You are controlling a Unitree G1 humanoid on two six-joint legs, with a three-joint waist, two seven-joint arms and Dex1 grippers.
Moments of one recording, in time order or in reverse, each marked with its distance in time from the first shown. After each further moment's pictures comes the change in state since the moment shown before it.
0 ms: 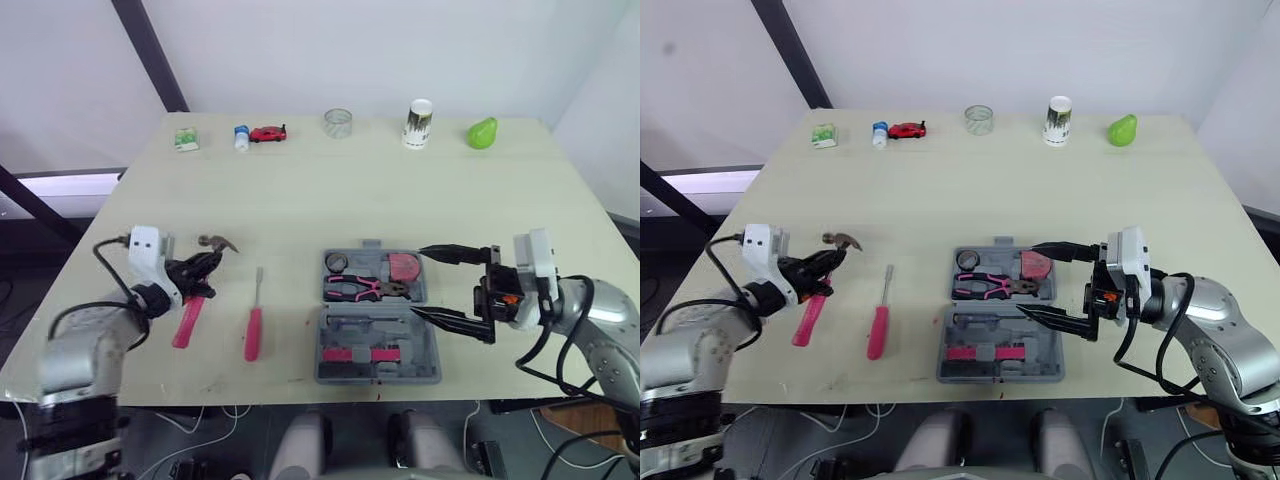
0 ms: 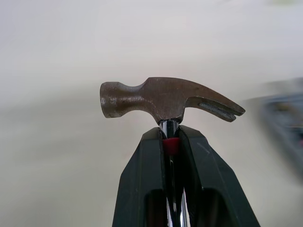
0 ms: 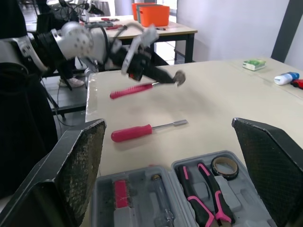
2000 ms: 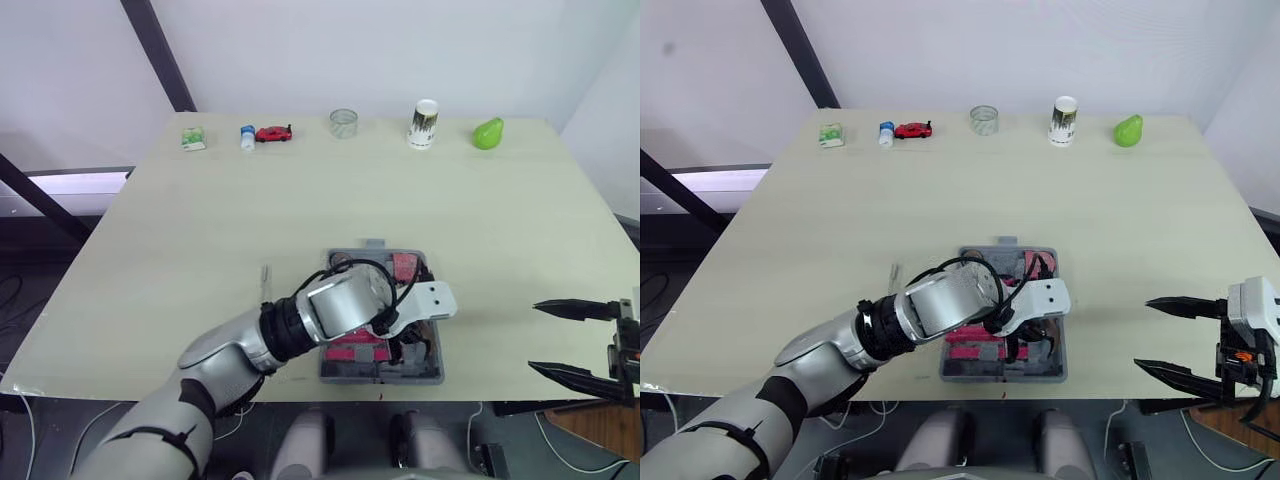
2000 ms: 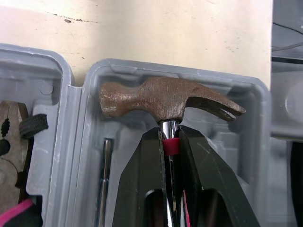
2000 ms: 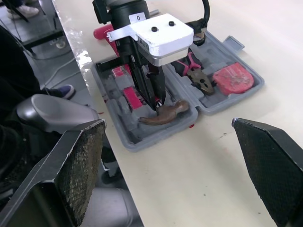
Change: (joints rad) left arm -0.792 -0.429 -1.308 0.037 0.298 0.538 -0.018; right arm 0.554 -0.262 -0.570 -0.005 -0.010 0.030 0.242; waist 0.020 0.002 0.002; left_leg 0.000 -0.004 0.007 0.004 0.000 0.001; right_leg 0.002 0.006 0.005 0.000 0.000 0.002
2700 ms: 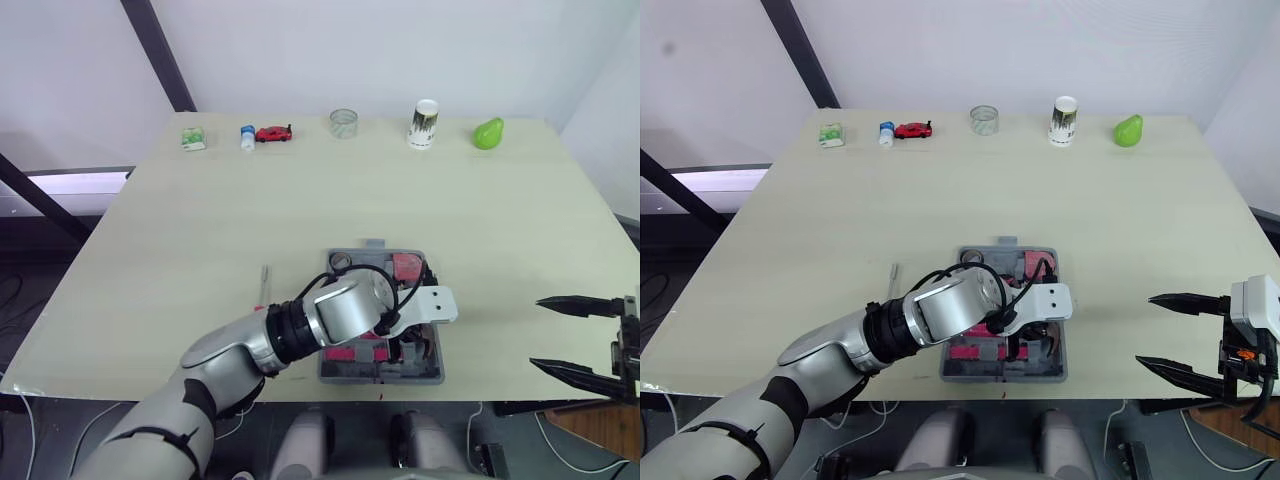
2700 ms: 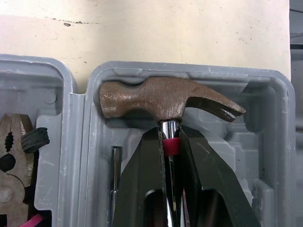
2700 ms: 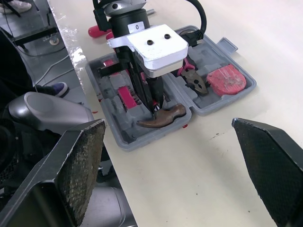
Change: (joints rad) left arm 0.001 -0.001 -0.044 0.039 0.083 -0.086 -0.046; right arm 0.000 0.000 -0.010 -0.008 -0.005 0.000 -0.007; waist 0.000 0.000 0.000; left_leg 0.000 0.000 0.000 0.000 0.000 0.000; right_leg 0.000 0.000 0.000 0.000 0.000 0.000
